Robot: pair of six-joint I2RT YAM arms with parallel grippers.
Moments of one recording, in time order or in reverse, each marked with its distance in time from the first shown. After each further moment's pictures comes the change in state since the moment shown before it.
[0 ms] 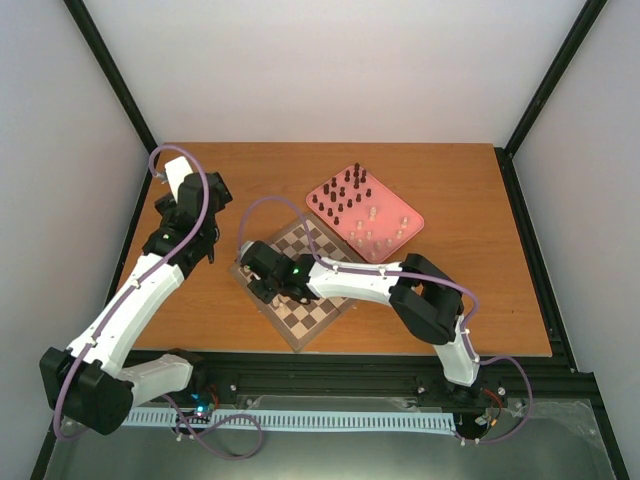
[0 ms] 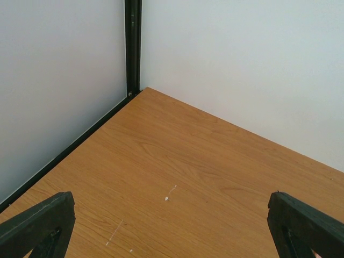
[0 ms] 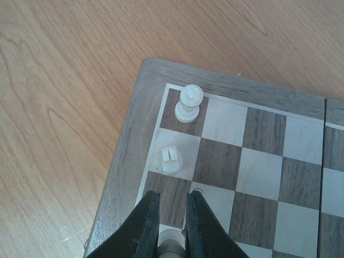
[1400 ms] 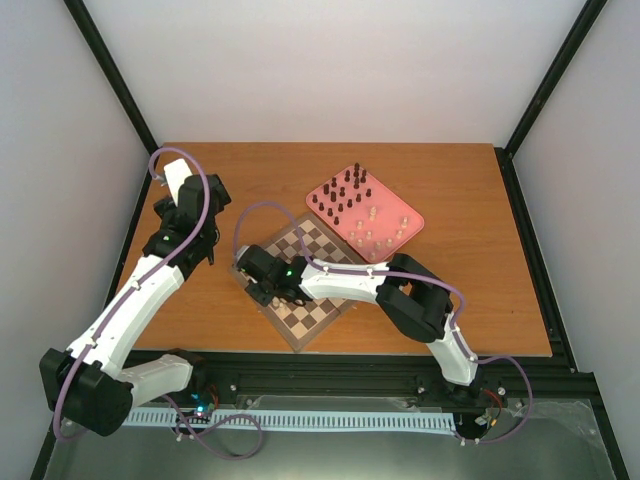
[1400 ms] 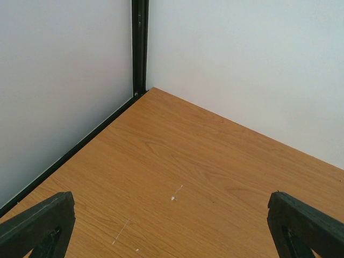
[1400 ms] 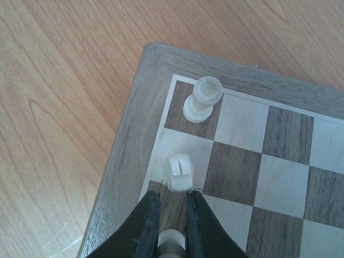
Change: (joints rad) left arm 0.000 -0.007 -0.016 0.001 -0.022 0.000; right arm 0.005 0.075 0.040 0.000 0.002 -0.024
